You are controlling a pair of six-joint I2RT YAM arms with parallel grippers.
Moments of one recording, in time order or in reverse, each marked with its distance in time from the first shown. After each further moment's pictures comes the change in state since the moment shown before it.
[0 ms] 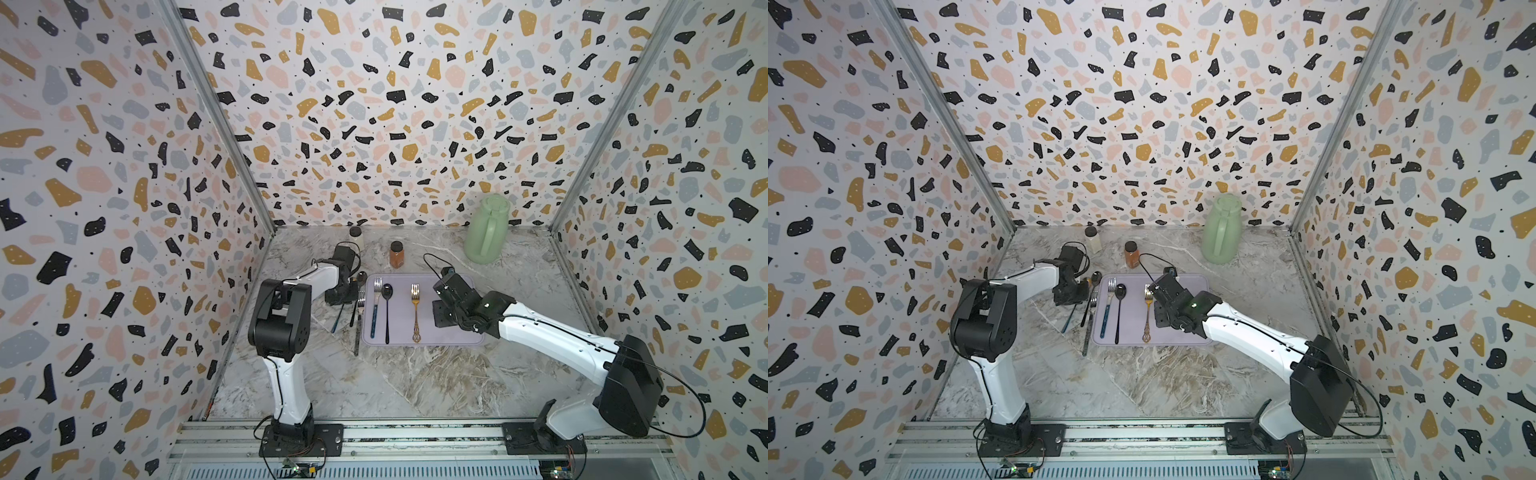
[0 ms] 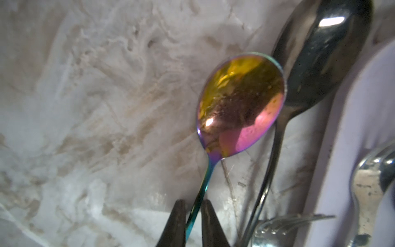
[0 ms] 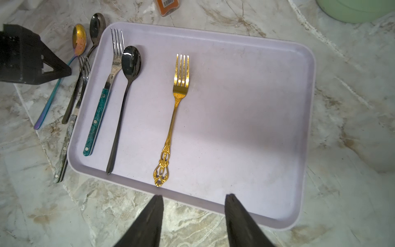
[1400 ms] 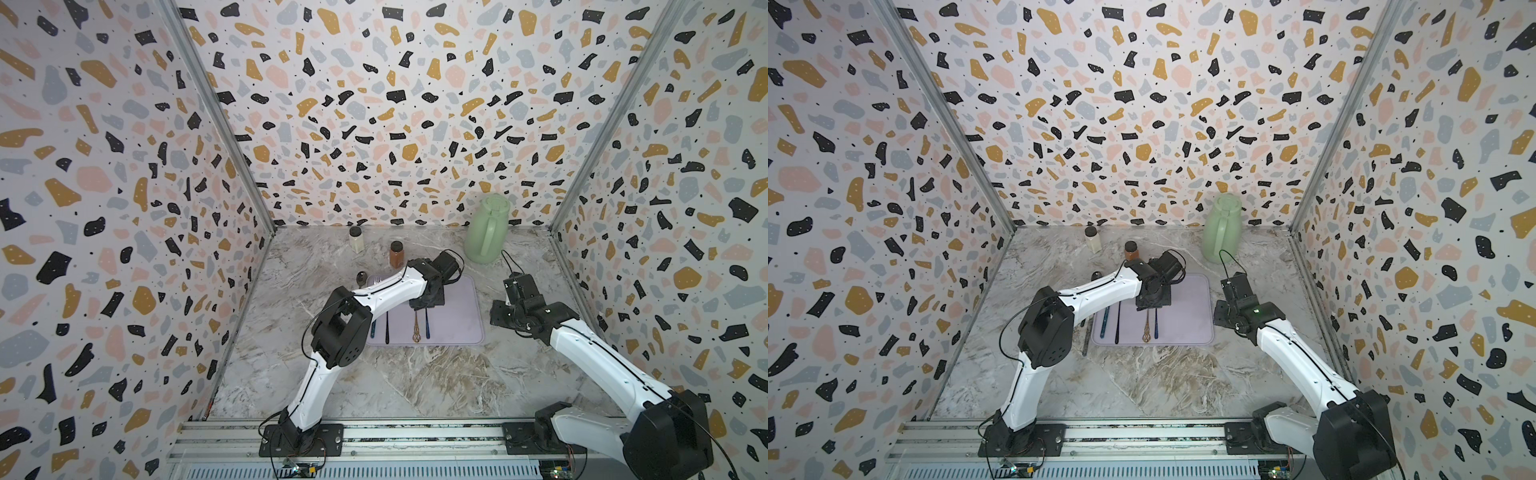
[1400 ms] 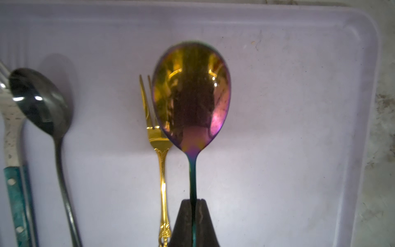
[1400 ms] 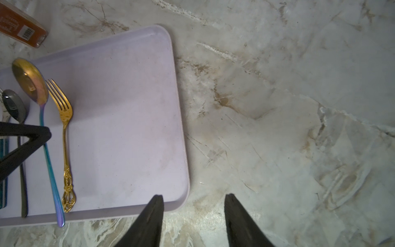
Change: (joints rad) left arm -0.611 0.240 0.552 -0.262 -0.113 -0.516; right arm -0.472 -0.293 -0.295 -0.020 -0.129 -0.071
